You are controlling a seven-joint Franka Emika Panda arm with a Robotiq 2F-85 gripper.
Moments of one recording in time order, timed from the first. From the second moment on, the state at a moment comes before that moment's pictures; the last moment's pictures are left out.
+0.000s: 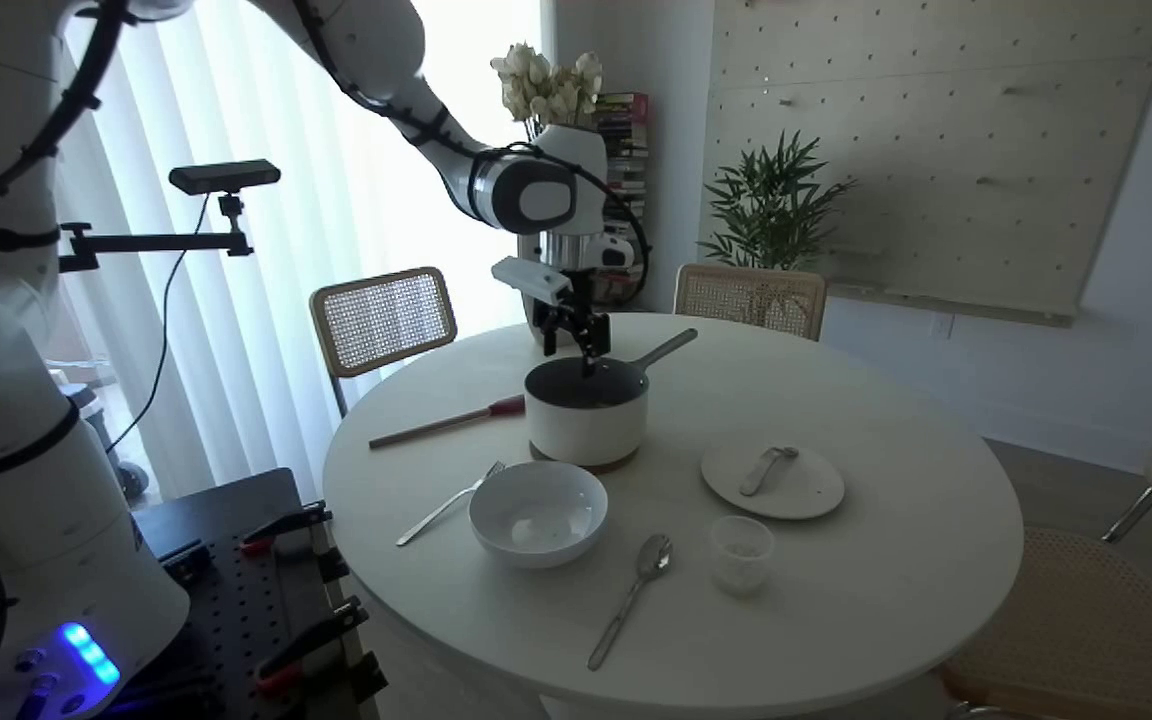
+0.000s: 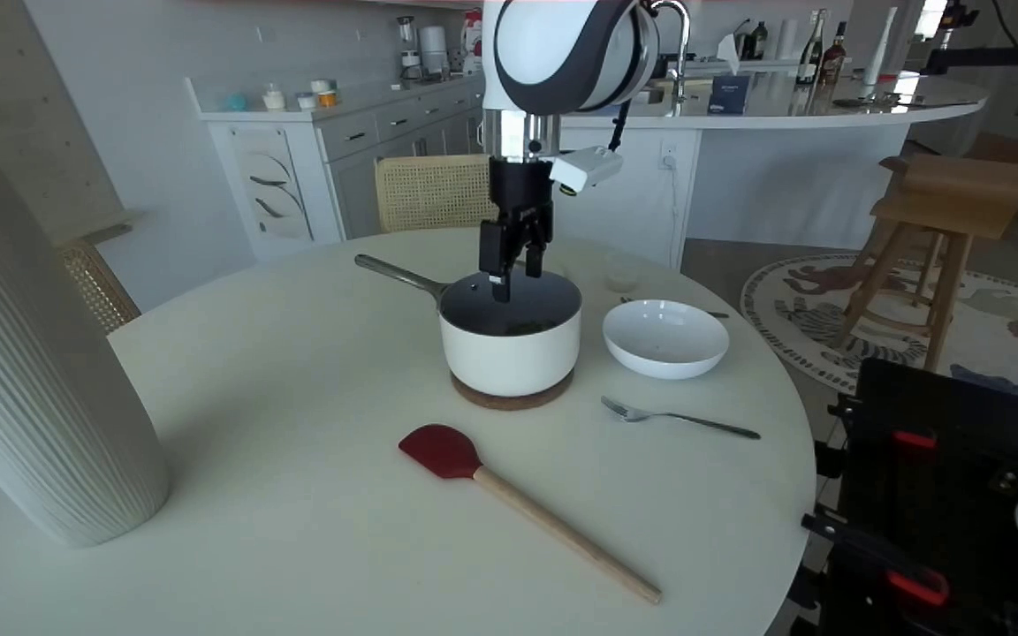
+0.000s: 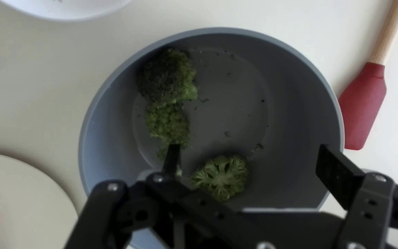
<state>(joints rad) 0.01 0.33 0.05 -2.03 0.09 2.38 -0.15</state>
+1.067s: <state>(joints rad) 0.01 0.37 0.04 -2.04 0.01 2.41 -0.13</state>
